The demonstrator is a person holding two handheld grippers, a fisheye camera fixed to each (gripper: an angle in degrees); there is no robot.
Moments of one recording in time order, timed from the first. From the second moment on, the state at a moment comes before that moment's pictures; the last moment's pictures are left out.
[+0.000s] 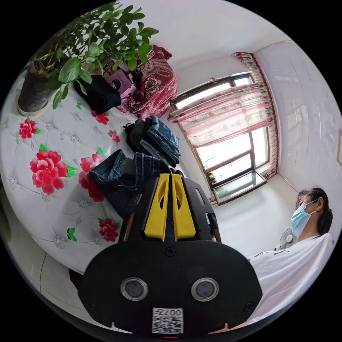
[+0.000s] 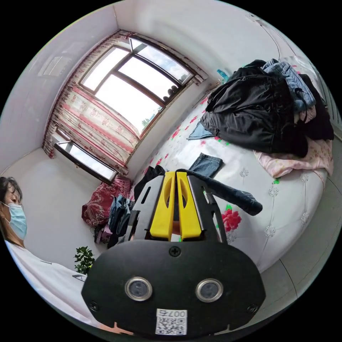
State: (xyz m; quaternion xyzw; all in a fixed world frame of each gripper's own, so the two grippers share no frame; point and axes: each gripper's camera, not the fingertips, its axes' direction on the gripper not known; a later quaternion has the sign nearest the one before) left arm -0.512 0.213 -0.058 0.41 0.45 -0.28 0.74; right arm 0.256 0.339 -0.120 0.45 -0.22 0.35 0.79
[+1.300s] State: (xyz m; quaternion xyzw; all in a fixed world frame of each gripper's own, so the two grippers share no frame) left arm -0.396 -0.152 0.031 0.19 0.09 -0.36 0.91; right arm 0.339 0.043 0.014 0.22 -0.08 0.43 0.87
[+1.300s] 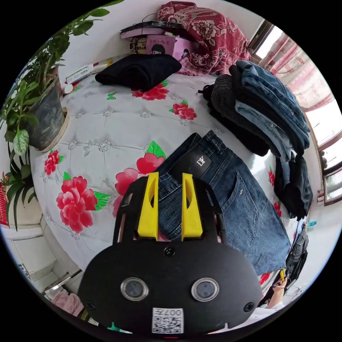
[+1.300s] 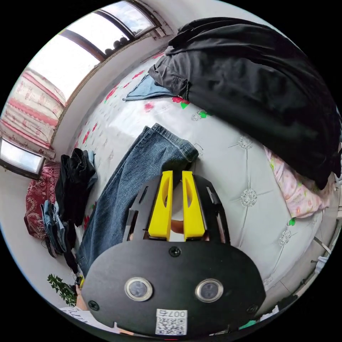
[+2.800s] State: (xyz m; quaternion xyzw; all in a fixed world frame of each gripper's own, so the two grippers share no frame) left arm -0.194 -0.186 -0.003 0.22 0.13 -0.01 0.97; right arm 0.124 -0.064 0.085 0.22 -0.21 0.13 0.94
